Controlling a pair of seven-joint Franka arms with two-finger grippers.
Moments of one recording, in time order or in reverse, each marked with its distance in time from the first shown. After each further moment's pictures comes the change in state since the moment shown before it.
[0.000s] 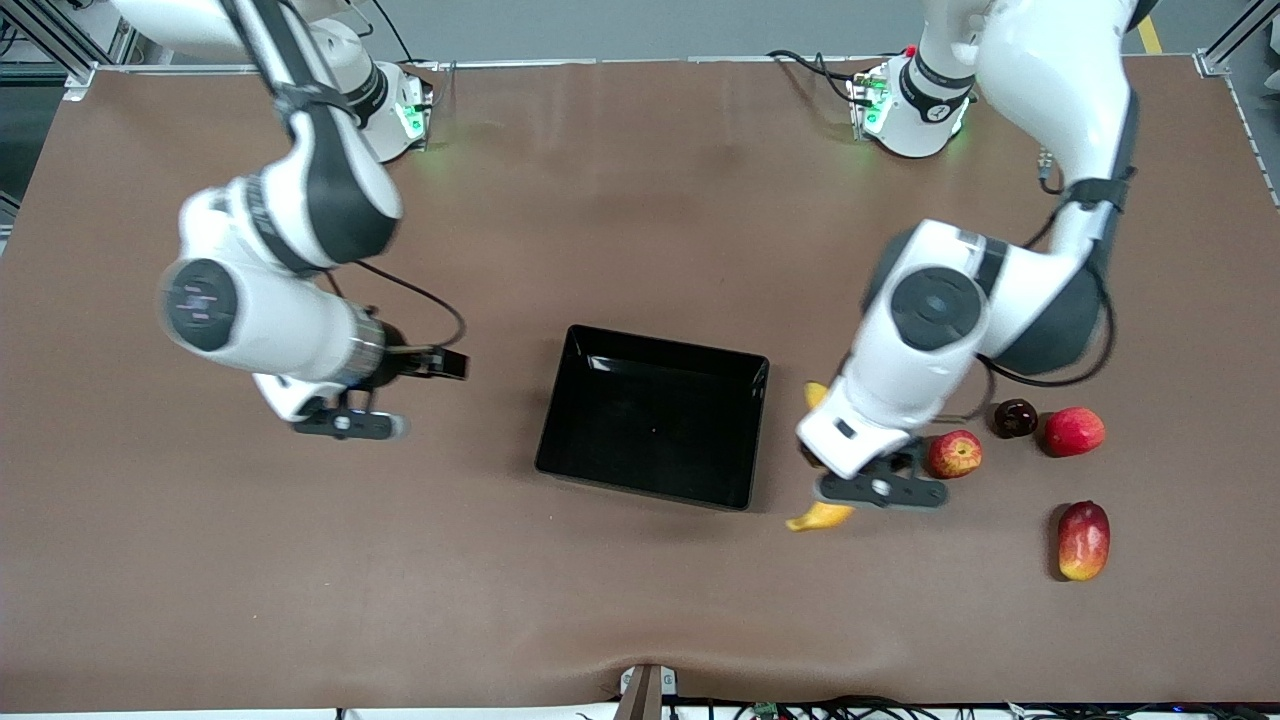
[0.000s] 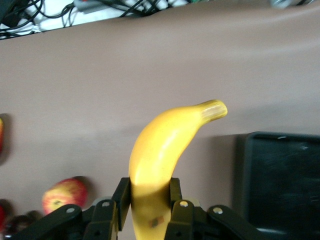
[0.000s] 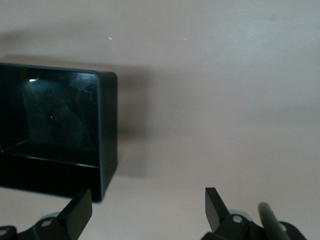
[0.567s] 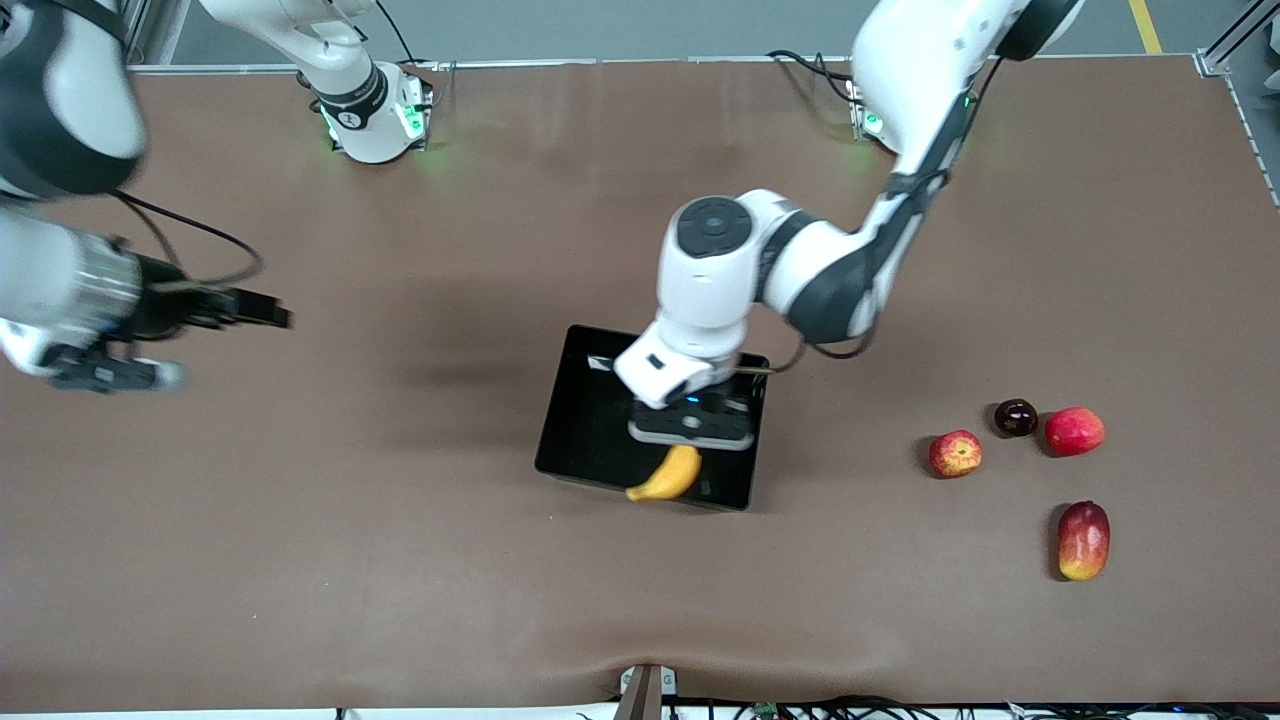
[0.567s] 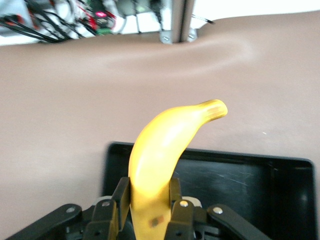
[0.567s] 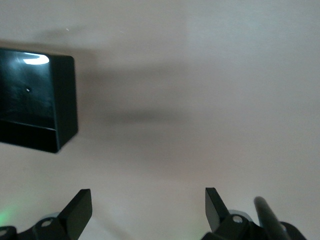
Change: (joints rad) left arm -0.253 0.054 -0.004 0.066 0.072 0.155 -0.350; right arm -0.256 -0.180 -0.002 0.002 -0.010 -0.285 -0.242
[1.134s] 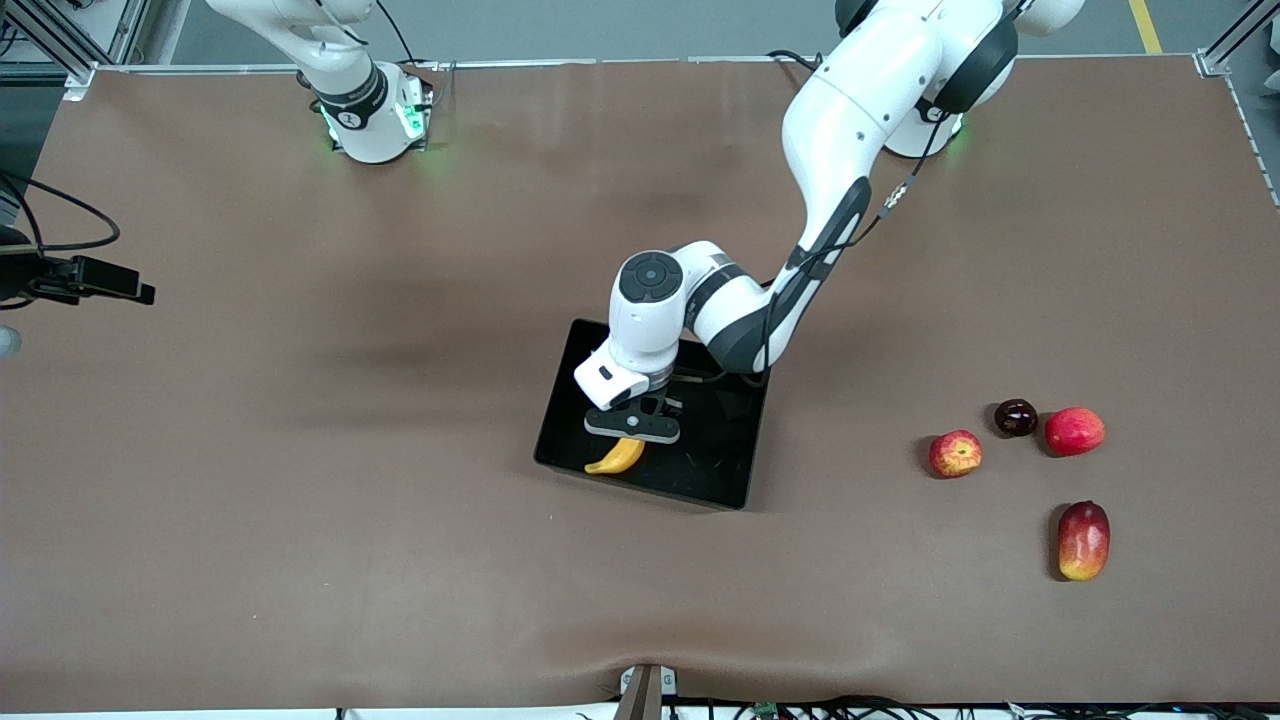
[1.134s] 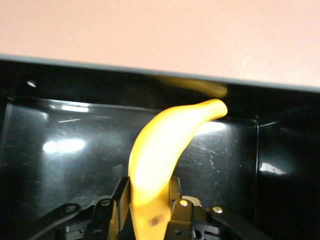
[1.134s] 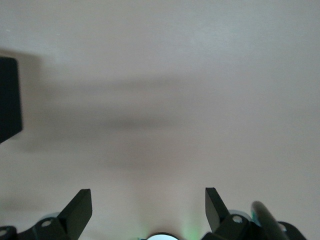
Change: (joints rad) left arm -0.130 0.232 -0.004 -0.002 0.021 0.192 -0.157; right arm -0.238 -0.110 -0.009 0.006 -0.125 -0.118 -0.244
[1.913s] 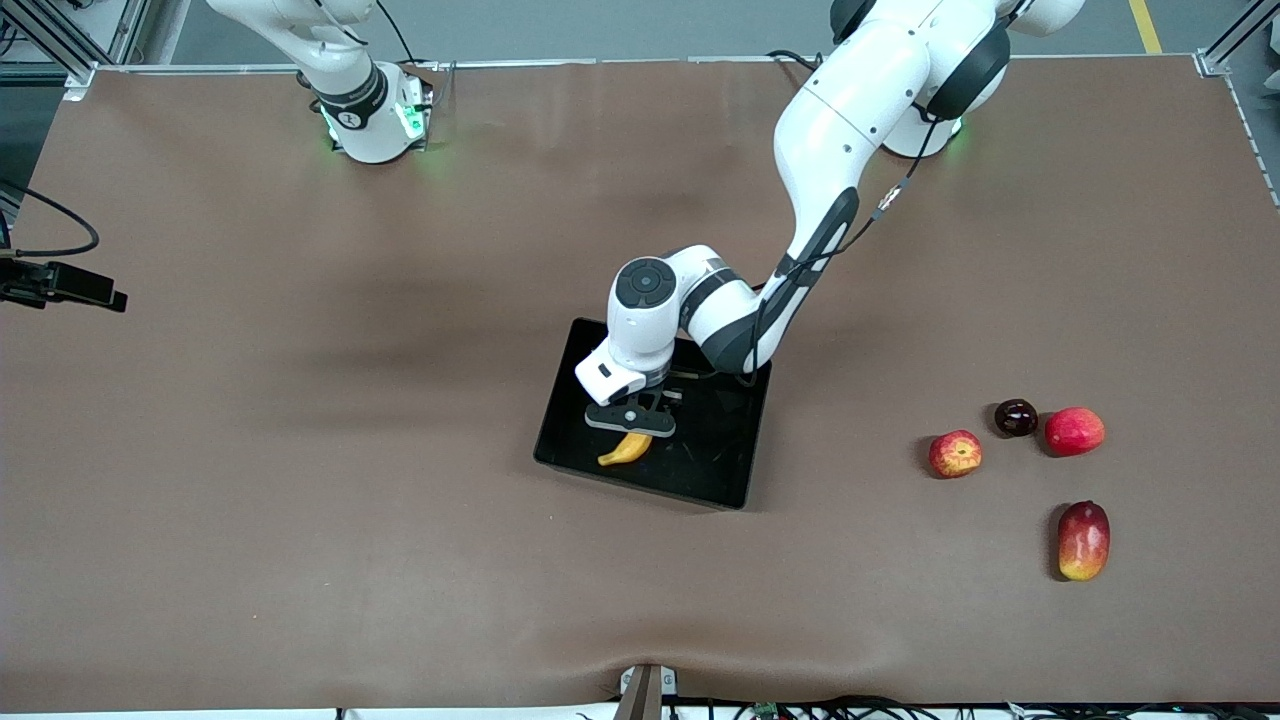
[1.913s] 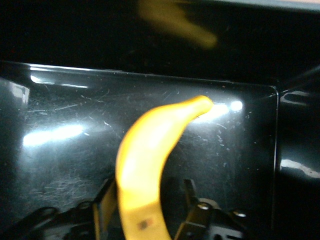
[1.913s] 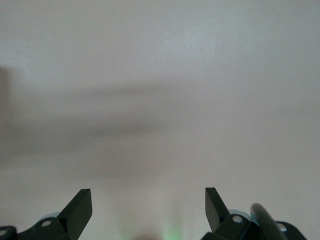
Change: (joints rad) left arm -0.012 0.059 -0.011 -0.042 0.000 0.052 -0.004; right arm -0.012 0.000 -0.015 -0.001 -0.102 0.035 0.000
